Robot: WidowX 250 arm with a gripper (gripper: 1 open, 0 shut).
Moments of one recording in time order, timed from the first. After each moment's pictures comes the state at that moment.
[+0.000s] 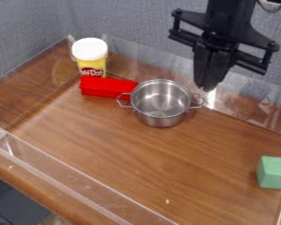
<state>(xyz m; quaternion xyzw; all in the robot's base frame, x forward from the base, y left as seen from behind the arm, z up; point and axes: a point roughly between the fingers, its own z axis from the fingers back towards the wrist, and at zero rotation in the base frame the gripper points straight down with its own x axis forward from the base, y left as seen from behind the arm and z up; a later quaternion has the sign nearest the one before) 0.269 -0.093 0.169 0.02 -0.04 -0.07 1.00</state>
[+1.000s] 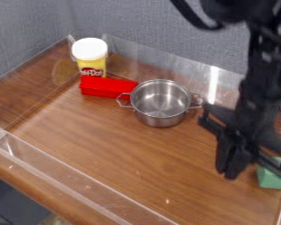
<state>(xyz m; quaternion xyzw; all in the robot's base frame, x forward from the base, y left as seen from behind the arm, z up) 0.247 -0.143 0.074 0.01 0.03 -0.15 0.99</state>
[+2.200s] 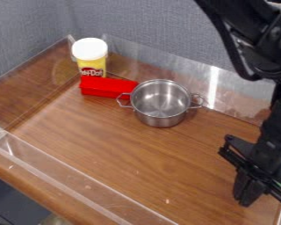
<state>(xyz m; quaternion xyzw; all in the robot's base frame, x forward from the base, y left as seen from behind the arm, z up) 0.259 -0.165 0.030 0.02 0.04 -0.18 0.98</state>
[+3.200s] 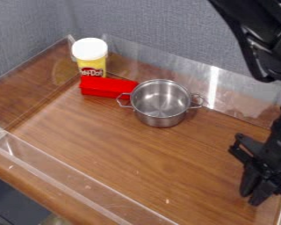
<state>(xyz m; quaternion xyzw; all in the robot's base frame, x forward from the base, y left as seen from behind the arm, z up) 0.269 -0.171 0.031 0.02 0.04 -0.20 0.98</state>
